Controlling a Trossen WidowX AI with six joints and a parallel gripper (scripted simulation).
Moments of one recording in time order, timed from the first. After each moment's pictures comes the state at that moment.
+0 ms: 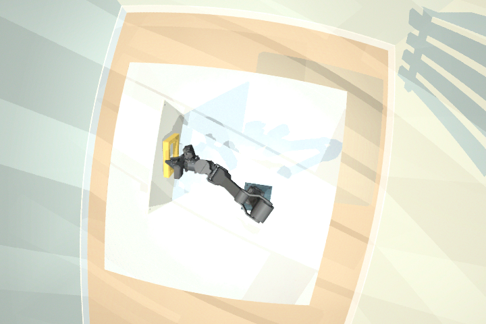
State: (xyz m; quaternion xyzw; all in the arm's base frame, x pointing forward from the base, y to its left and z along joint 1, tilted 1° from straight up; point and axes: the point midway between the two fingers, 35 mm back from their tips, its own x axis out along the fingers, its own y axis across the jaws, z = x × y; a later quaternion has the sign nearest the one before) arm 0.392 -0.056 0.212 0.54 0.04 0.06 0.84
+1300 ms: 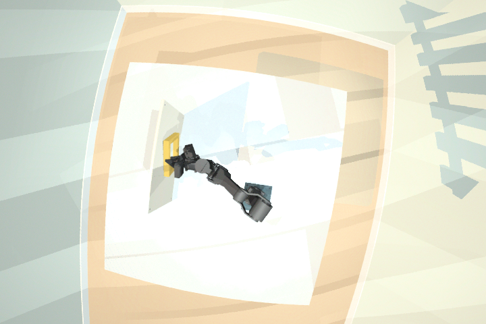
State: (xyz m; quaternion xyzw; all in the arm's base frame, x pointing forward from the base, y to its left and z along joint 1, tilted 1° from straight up) arm 0.393 -0.059 0.209 0.53 0.03 0.06 0.84
